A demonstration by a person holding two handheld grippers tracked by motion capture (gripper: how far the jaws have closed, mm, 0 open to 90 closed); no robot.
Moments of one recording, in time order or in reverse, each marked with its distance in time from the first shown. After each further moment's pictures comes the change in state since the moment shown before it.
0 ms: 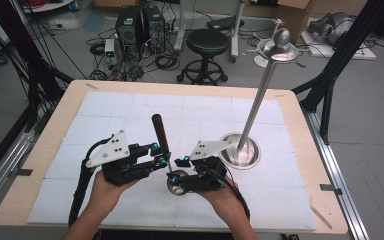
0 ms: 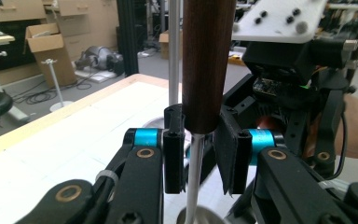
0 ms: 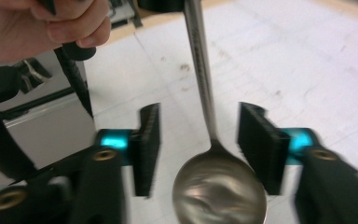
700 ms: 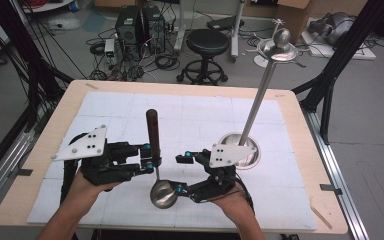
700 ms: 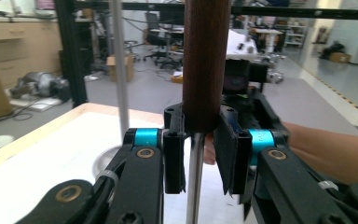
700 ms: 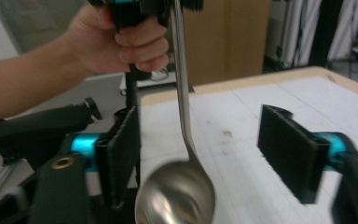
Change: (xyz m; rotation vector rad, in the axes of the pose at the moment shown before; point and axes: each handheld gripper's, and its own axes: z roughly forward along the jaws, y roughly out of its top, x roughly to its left) left arm 0.000 0.027 -0.027 -0.081 -0.236 0.017; right arm 0.001 -0.003 -0.024 -0.288 0.232 -0.112
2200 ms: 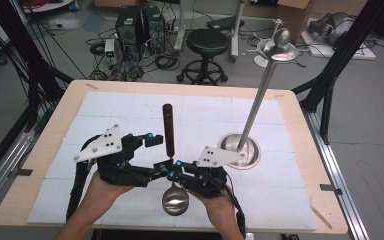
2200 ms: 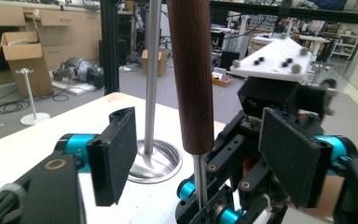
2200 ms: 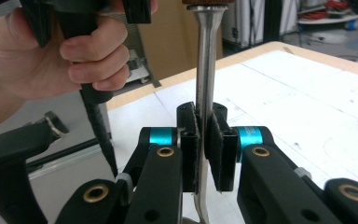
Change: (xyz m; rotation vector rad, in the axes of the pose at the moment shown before) left arm -0.005 -0.007 0.026 0.009 0.178 -0.086; right arm 0.015 -0.006 0.022 0.039 -0.231 0.139
